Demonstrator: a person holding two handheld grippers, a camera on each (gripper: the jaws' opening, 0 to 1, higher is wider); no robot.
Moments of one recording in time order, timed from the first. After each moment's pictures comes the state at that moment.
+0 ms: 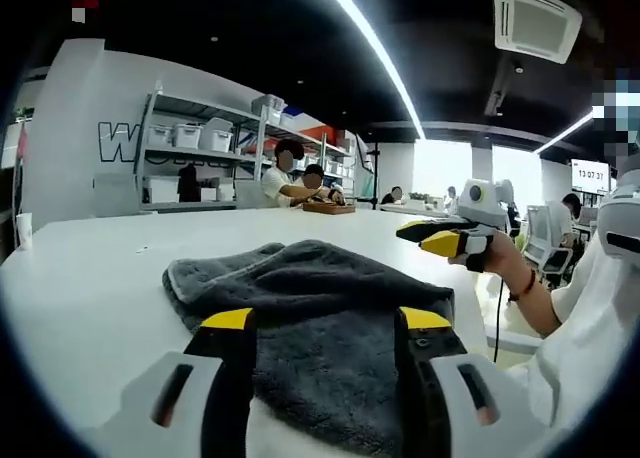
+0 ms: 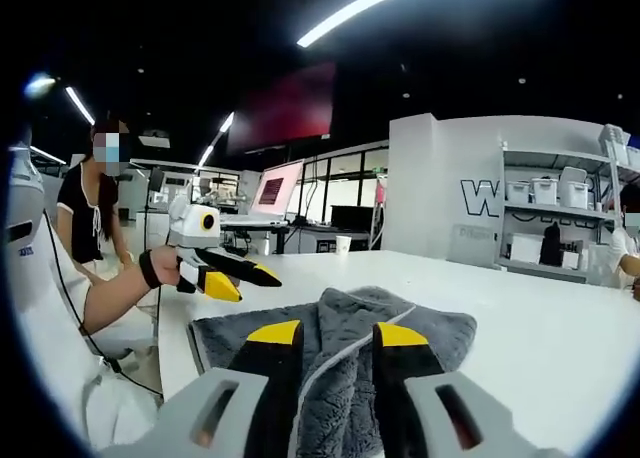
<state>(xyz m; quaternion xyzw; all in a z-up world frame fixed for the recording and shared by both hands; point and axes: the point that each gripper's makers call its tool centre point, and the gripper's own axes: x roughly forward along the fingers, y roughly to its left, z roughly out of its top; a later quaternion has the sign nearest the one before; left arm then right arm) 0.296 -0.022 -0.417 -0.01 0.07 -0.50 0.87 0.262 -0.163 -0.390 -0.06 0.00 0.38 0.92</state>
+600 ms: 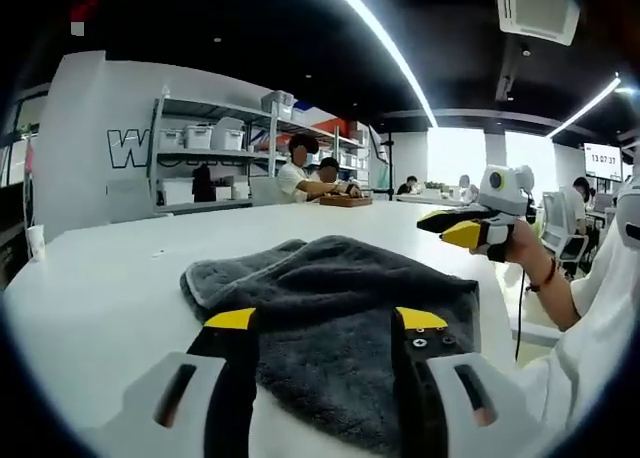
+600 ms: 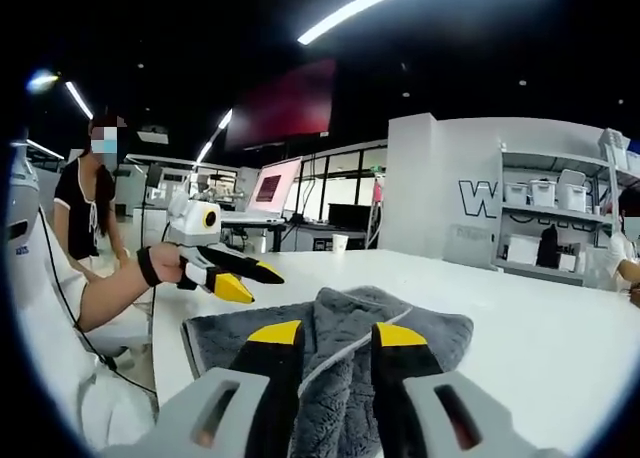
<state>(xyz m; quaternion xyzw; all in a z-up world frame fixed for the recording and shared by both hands) 0.313 -0.017 -0.422 0.01 0.07 -0.47 0.88 0.268 -0.164 -0.389 -0.06 0.00 0.37 0.93</state>
